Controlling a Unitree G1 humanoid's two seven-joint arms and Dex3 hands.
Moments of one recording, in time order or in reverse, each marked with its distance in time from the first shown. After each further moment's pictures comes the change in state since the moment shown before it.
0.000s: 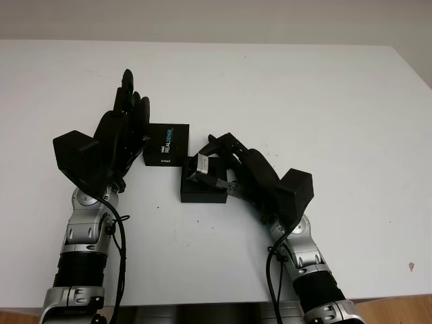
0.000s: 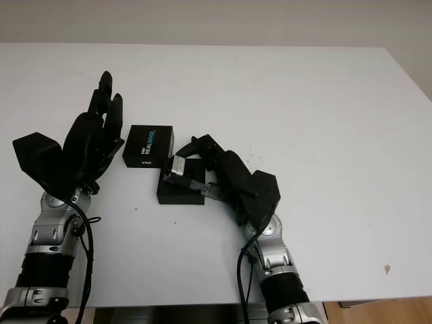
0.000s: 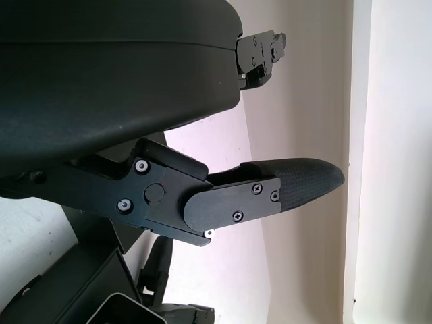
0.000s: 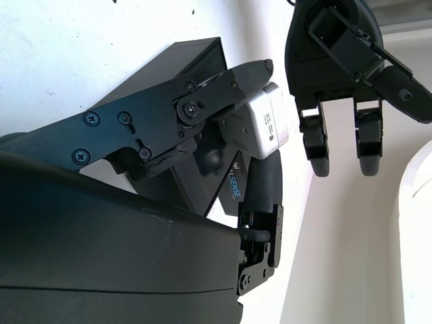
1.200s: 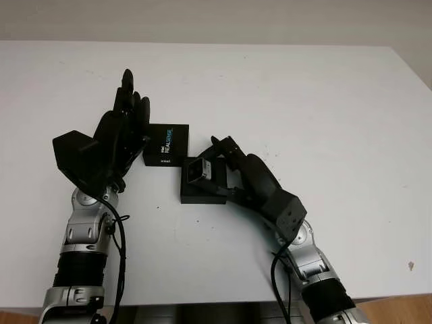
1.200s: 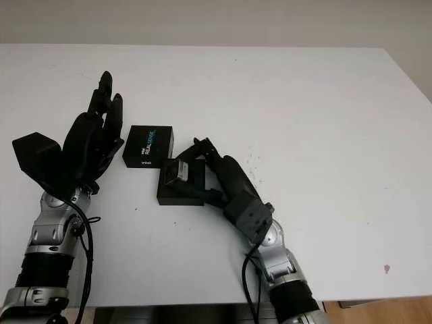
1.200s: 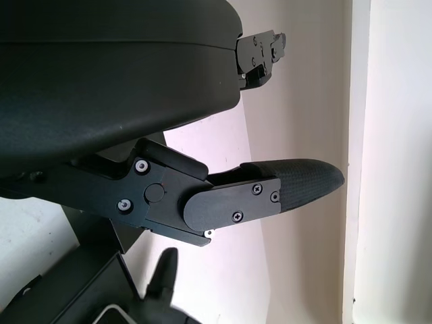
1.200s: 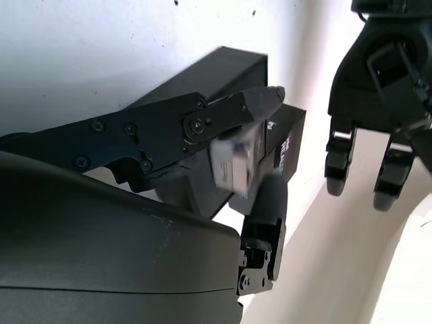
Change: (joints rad) left arm 0.000 0.001 0.002 0.000 0.000 0.001 -0.003; right arm 0.078 -0.095 0.085 -0.134 -0.235 -0.078 -0.160
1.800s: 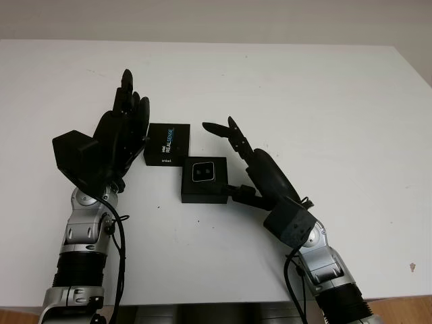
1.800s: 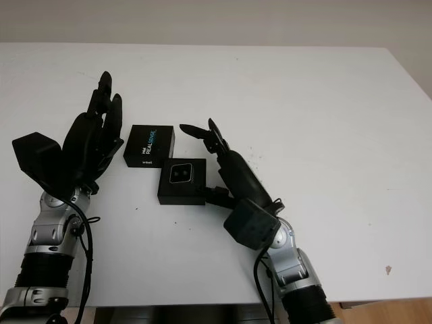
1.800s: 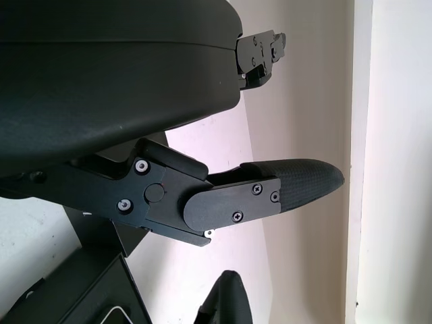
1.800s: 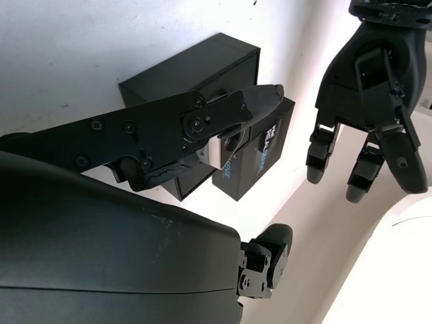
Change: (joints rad) left arm 0.000 0.002 0.000 -0.001 0.002 0.003 0.011; right arm 0.027 -0.059 0.008 -0.130 -0.038 -0.001 -0.042
